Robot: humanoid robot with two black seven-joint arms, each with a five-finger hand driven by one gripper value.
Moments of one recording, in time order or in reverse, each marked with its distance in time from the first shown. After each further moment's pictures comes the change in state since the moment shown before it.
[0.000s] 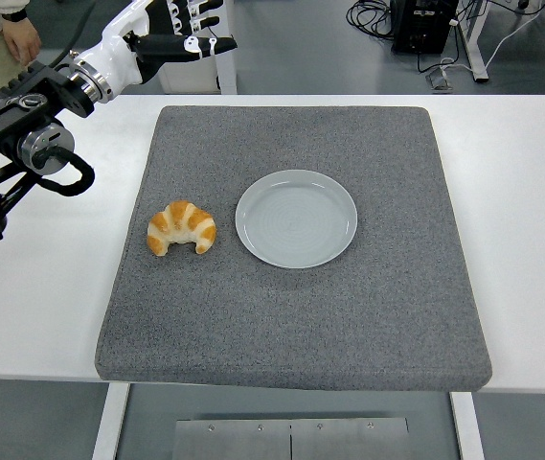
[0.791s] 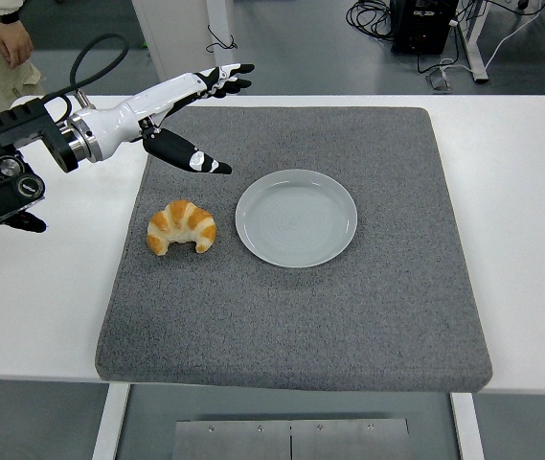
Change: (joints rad) left arm 0.007 0.248 0.212 -0.410 0.559 0.169 0.022; right arm 0.000 0.000 0.000 0.000 0.000 0.000 0.000
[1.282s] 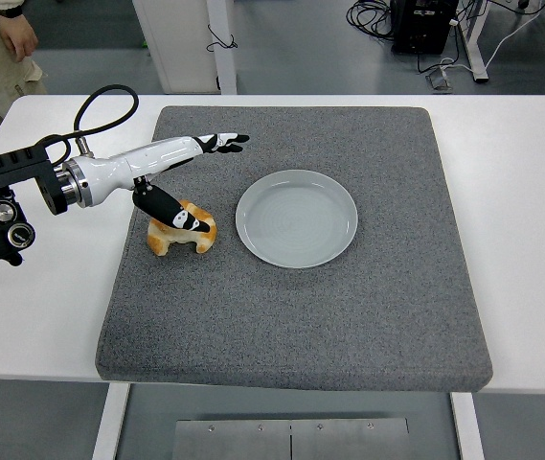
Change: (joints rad) left arm 0.051 0.043 0.090 -0.041 0.203 0.001 0.002; right arm 0.000 0.000 0.000 0.000 0.000 0.000 0.000
